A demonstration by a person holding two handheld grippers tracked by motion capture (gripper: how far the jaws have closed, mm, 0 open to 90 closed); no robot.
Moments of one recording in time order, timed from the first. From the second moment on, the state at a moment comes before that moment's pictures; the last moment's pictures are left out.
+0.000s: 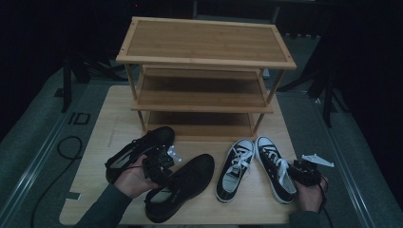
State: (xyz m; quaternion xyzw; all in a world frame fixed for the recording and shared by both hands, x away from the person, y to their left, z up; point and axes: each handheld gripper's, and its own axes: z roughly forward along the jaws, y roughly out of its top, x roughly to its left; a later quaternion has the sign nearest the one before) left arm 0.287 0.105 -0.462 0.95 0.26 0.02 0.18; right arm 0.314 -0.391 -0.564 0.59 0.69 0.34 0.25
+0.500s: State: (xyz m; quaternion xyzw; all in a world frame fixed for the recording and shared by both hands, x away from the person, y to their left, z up) left arm 0.290 0.107 -0.461 0.94 0.29 0.03 0.17; right arm 0.314 -0.391 -0.564 0.59 0.69 0.34 0.25
